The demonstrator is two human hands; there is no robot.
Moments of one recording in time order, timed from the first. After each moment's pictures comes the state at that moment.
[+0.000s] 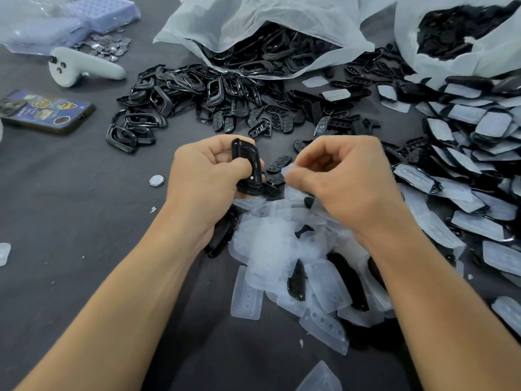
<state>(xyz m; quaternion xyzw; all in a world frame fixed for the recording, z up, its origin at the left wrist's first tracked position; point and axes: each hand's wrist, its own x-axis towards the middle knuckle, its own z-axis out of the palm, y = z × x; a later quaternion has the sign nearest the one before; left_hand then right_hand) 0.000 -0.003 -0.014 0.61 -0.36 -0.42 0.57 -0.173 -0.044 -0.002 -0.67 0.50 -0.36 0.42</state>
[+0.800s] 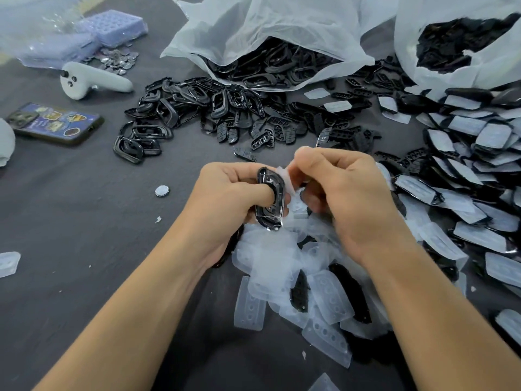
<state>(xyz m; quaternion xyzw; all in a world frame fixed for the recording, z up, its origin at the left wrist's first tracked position) -0.007 0.006 -0.007 0.54 -0.43 -0.51 0.51 -0.167 -0.044 -0.007 -0.57 0.41 -0.42 0.58</state>
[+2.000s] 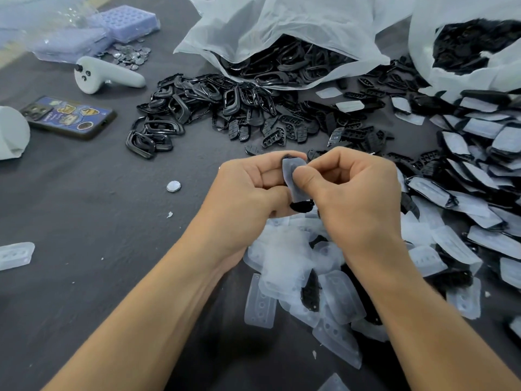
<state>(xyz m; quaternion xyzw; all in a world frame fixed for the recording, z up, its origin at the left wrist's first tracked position) -0.013 0.008 -0.014 0.48 -0.42 -0.53 0.56 -0.154 -0.031 -0.011 -0.62 0.50 -0.46 0.39</state>
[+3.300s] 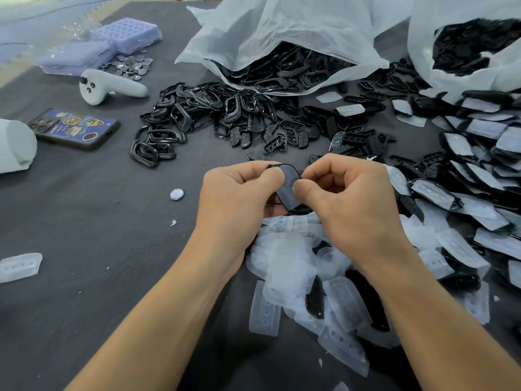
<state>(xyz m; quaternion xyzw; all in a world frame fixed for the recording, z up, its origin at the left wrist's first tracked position) -0.017 0.008 -0.007 0.57 -0.34 -0.45 0.59 -0.159 -0.038 -0.017 -0.66 0.45 -0.43 0.41</state>
